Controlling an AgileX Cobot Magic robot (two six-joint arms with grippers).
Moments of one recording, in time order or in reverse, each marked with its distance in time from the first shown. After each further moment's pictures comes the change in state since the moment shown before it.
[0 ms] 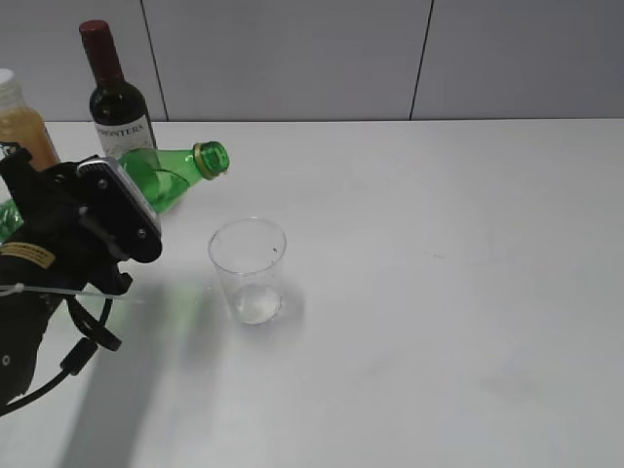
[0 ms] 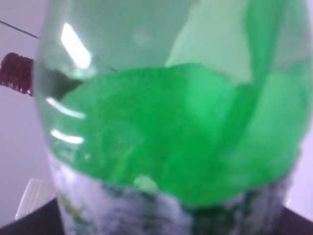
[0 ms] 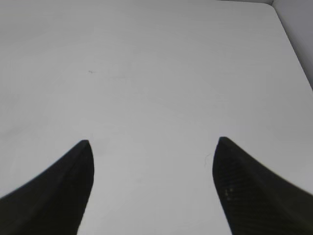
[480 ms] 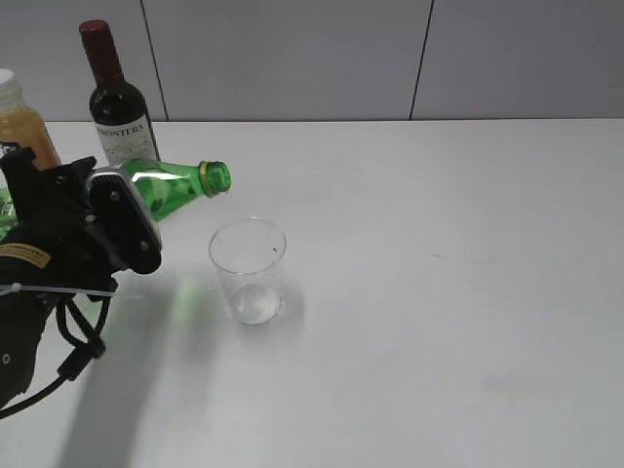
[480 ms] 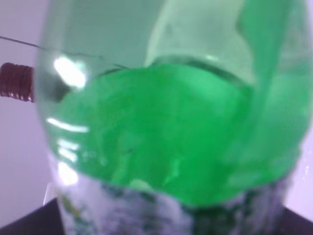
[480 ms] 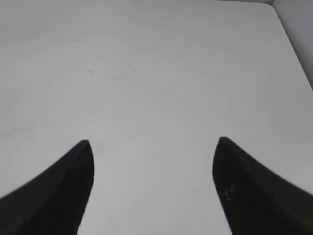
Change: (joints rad) left arm 0.000 0.000 0.001 -0.037 0.000 0.163; right arm 0.000 0.000 0.000 0.000 0.000 0.000
